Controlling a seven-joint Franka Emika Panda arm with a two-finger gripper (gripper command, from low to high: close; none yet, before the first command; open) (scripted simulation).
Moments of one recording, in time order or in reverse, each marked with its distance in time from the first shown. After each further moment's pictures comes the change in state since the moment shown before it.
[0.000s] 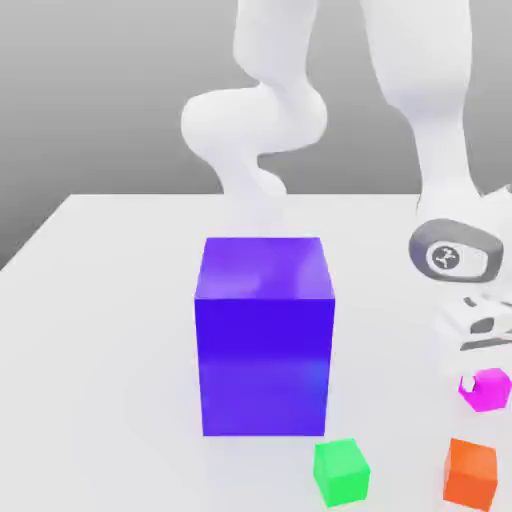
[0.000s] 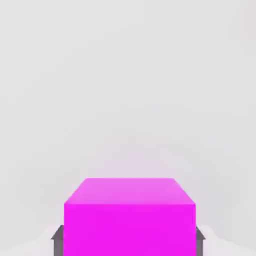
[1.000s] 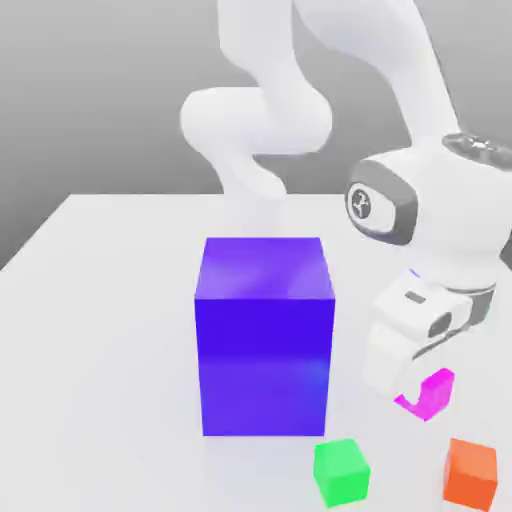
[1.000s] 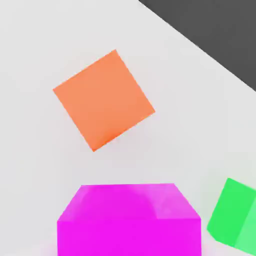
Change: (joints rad) arm -0.510 -0.284 0.161 -0.031 0.343 -0.229 -1.167
